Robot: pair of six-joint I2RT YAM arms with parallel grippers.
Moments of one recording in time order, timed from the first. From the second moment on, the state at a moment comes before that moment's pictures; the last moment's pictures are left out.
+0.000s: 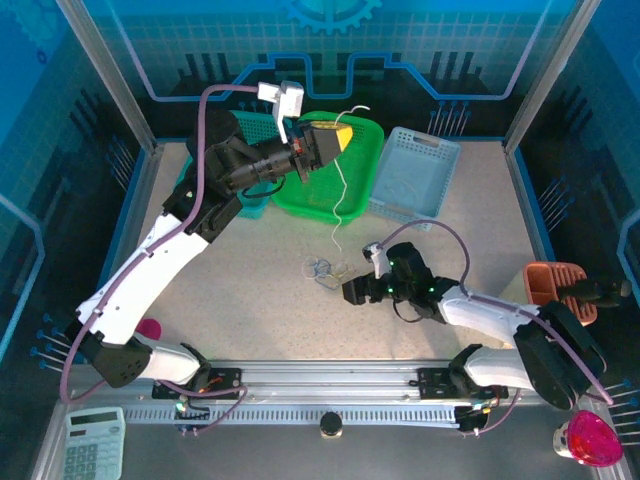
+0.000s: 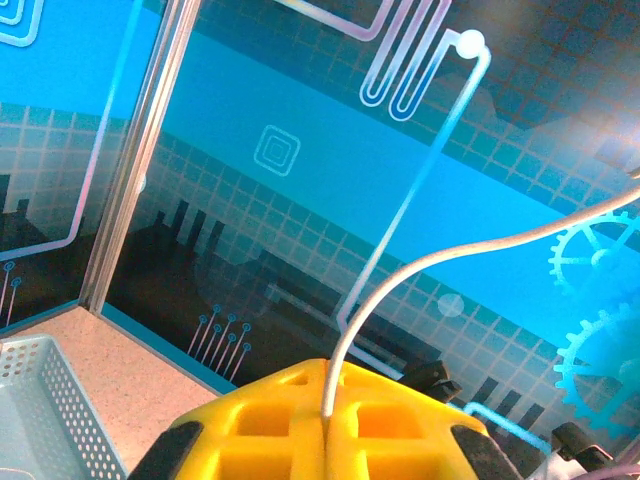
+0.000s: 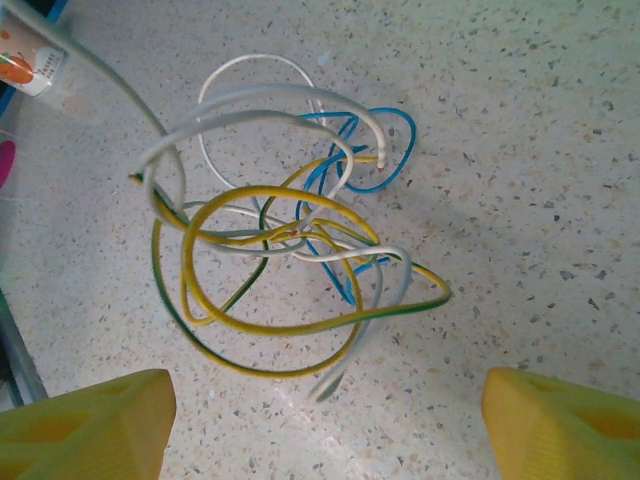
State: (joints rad) left arm -0.60 1.39 1.64 -0.08 0.55 -0.54; right arm 0.63 1.25 0.46 0.08 -0.33 0.38
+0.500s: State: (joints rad) left arm -0.61 1.39 1.65 -0.08 0.55 -0.54; right arm 0.63 1.35 0.55 0.13 -0.32 0.38
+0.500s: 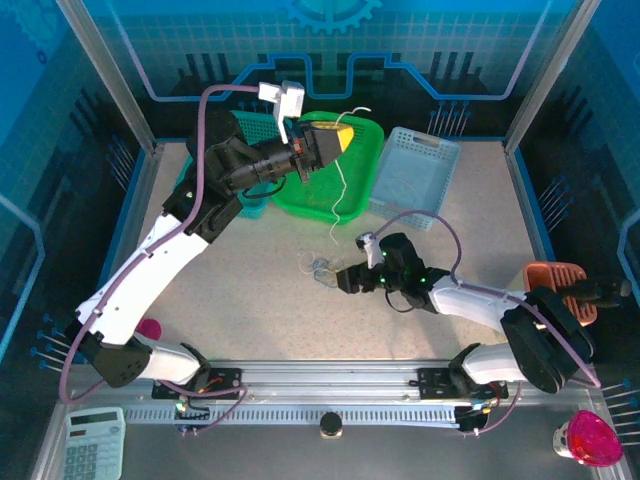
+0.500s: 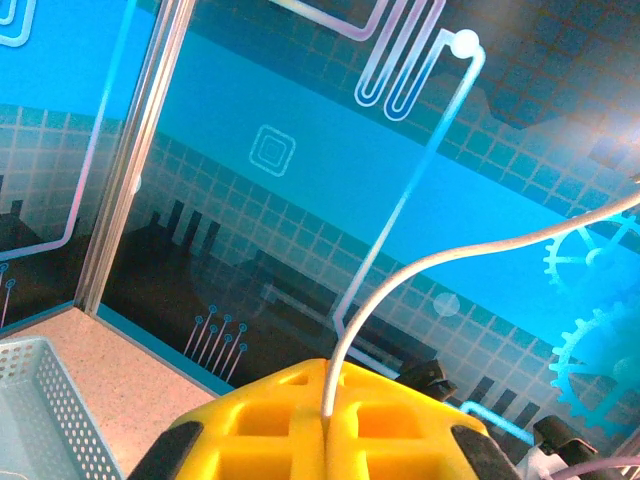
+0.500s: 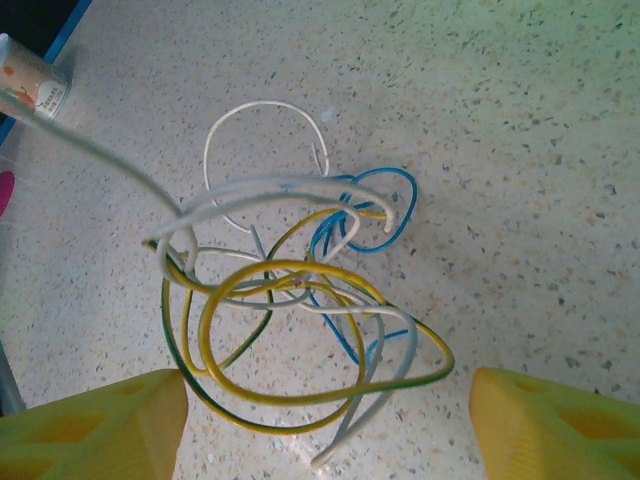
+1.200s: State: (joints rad) left arm -0.61 1.41 1.85 -0.15 0.53 -0.50; right arm 0.62 1.45 0.48 0.24 -0.31 0.40
